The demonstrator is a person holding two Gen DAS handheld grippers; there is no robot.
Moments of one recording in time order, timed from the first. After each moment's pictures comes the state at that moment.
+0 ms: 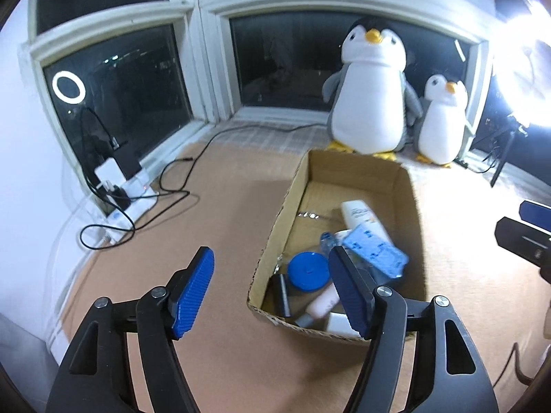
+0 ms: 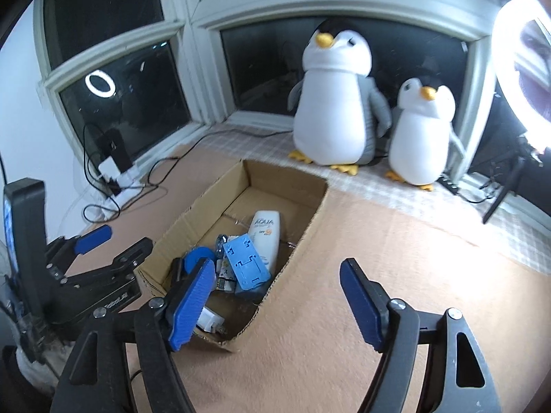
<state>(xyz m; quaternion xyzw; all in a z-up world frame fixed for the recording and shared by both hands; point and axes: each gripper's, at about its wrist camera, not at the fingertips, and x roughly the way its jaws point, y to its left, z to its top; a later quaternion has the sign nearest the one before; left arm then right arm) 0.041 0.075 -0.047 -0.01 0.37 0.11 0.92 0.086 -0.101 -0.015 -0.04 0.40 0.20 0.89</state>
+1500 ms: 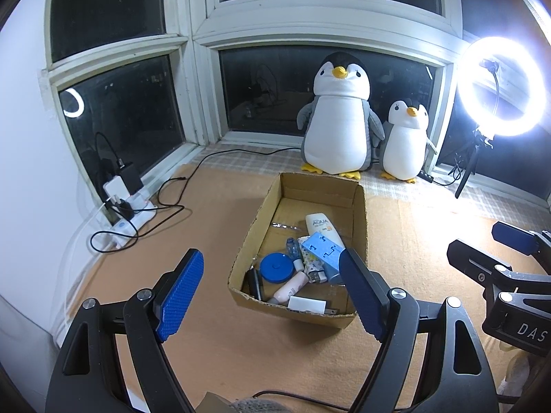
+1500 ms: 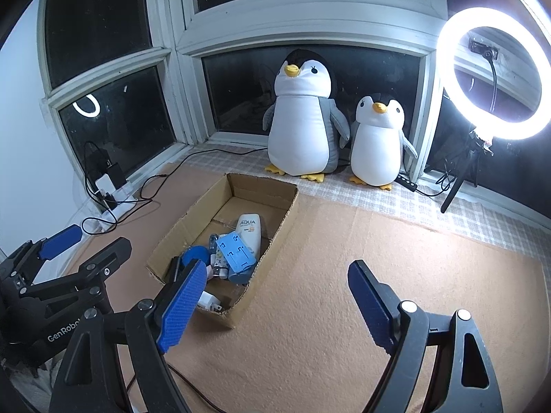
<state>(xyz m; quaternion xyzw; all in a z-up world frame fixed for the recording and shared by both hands) -0.008 0.047 -0.003 -0.01 0.34 0.09 0.94 0.028 -0.125 0.017 -0.03 0.37 0.15 0.91</state>
